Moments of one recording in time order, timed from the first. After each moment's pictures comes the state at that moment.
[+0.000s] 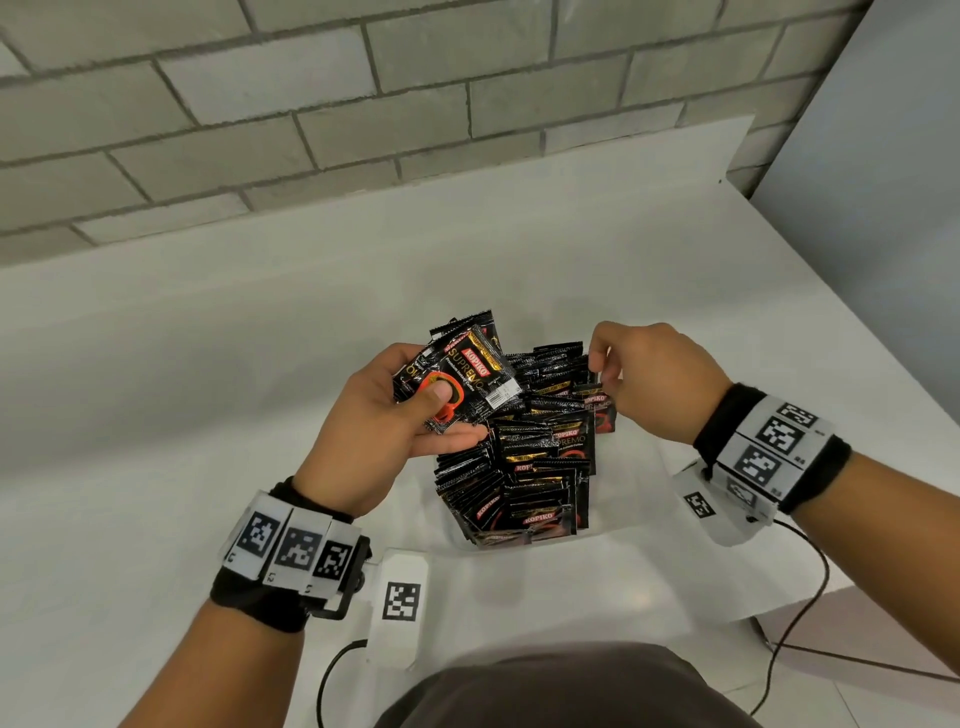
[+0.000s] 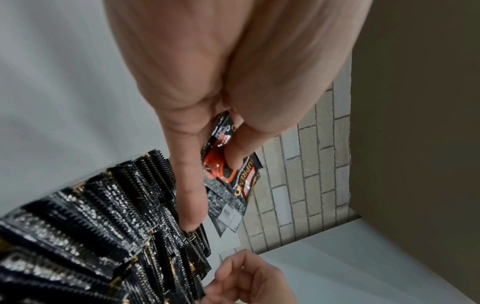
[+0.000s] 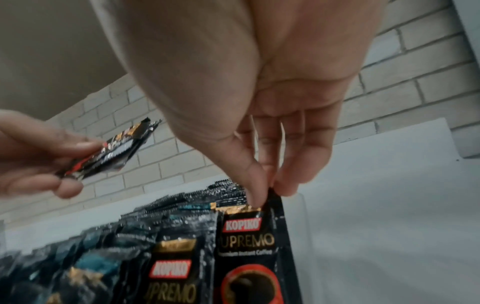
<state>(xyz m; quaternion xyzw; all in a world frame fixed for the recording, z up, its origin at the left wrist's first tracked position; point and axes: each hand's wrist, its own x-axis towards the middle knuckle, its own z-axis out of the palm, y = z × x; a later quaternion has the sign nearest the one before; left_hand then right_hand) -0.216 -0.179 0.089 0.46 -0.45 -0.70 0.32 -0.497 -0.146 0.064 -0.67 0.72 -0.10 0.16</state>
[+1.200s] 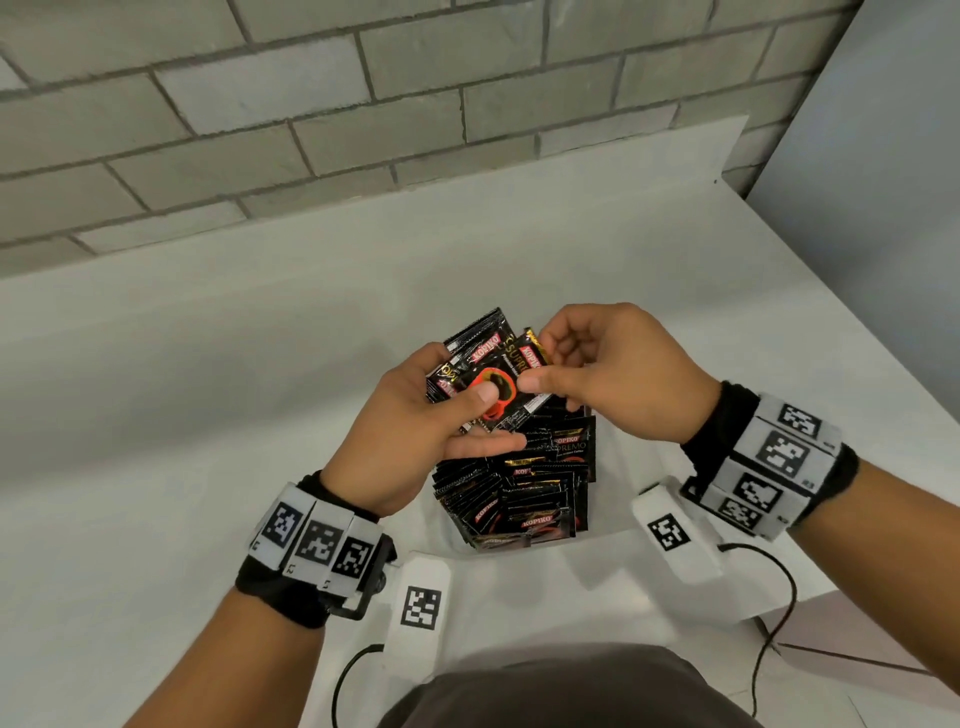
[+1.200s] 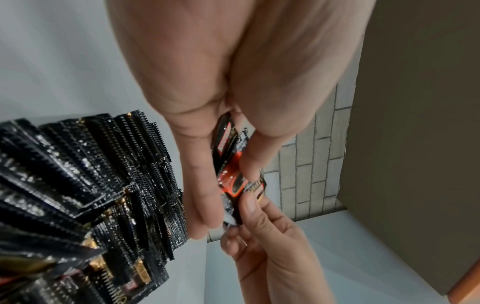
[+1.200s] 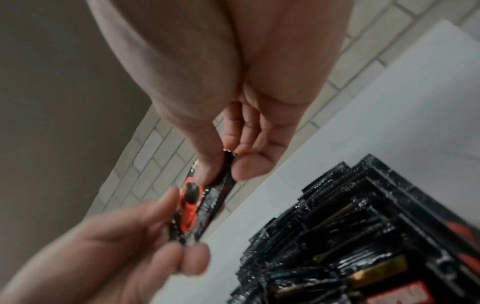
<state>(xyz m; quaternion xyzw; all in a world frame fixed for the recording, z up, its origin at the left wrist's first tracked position) -0.240 -0.170 0.102 0.40 -0.43 -0.75 0.30 -0.455 -0.142 0.108 -0.57 0.61 -0.37 0.41</state>
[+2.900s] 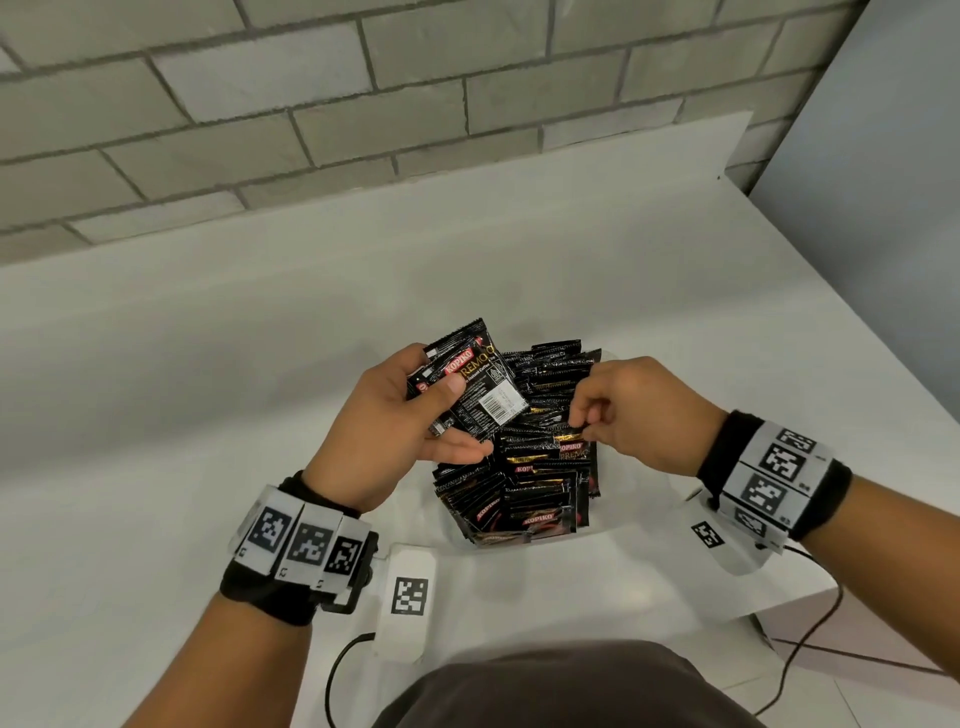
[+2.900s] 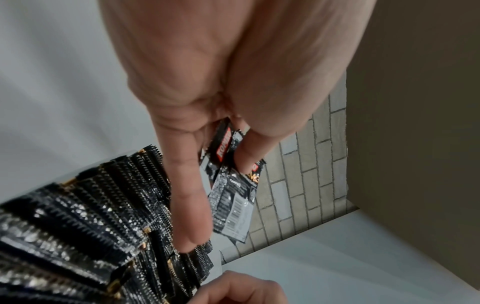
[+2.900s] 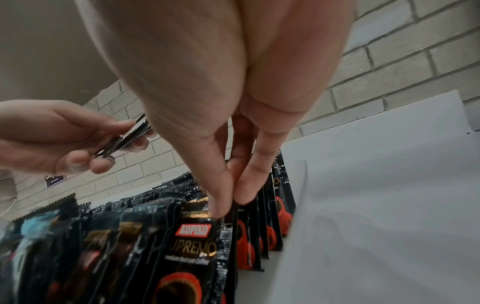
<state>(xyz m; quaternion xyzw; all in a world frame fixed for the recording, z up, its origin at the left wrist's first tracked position) -0.223 -0.177 0.092 0.45 -0.49 -0.70 0.27 -0.489 -0.128 0.053 -0.71 0.64 -0.12 0.27</state>
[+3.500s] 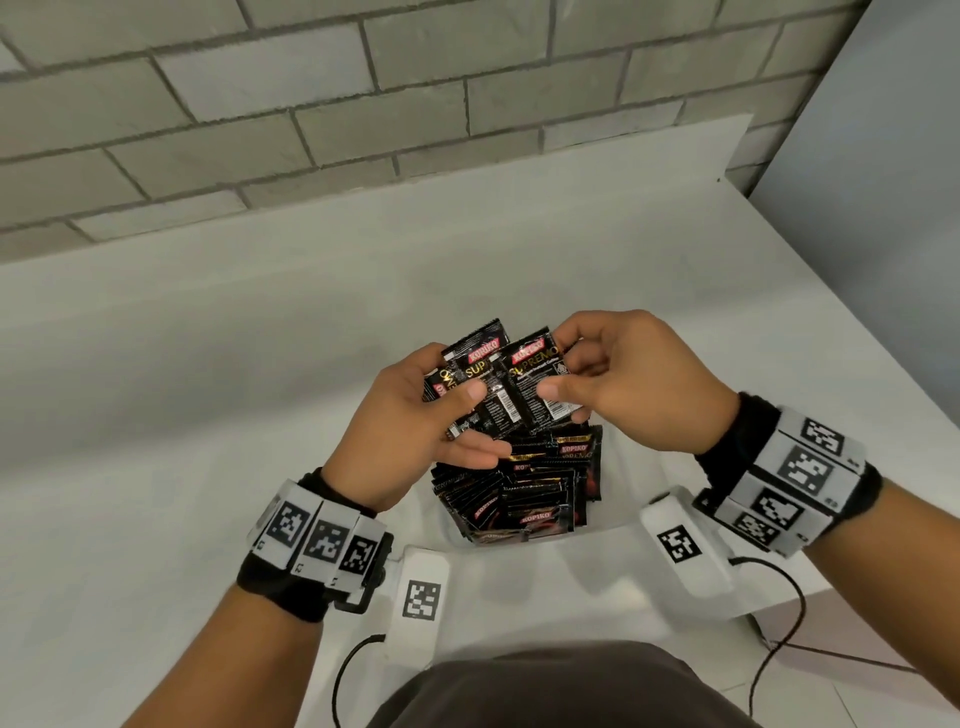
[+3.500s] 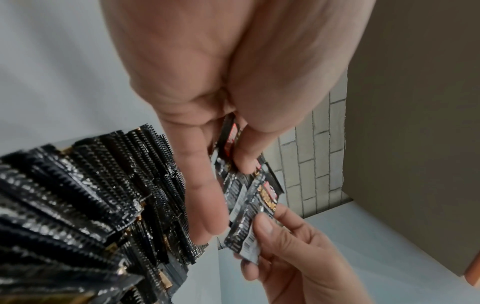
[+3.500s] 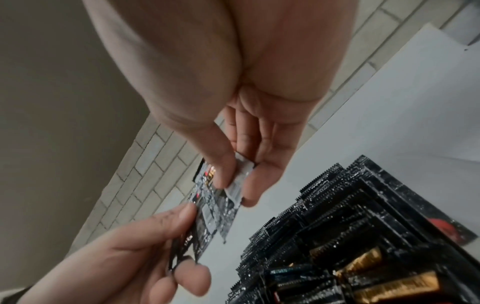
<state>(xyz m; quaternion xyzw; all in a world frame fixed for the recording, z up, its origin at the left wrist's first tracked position) -0.236 -0.170 0.095 0.43 -0.49 -0.71 0.27 -0.458 -0.130 0.109 -0.54 0.62 -0.35 0.45</state>
